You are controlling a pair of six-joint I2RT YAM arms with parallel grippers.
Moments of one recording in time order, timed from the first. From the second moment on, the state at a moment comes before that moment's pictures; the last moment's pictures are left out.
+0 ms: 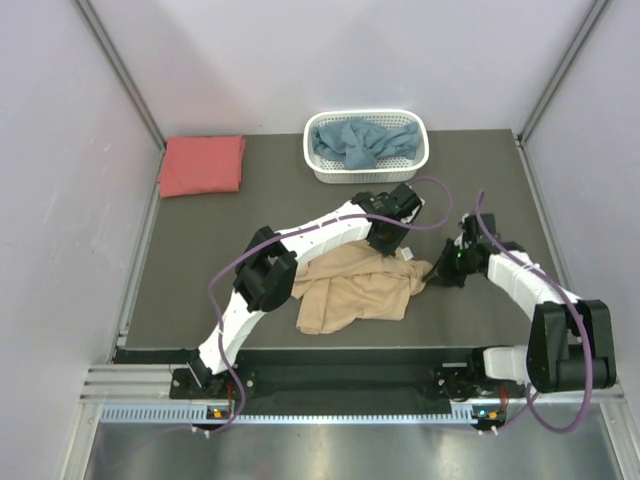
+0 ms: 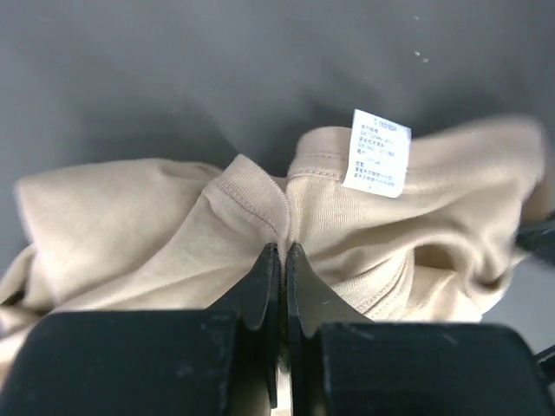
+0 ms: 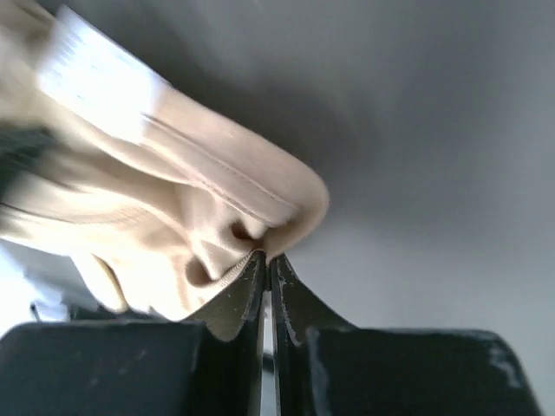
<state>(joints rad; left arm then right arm) -0.93 2.30 2.05 -0.84 -0.03 -0.26 0.07 1.29 0.61 -0.49 -0.40 0.59</state>
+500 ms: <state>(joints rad) -0.93 1.97 2.23 -0.84 -0.09 -0.26 0.07 1.23 1.53 -0.64 -0.04 0.44</state>
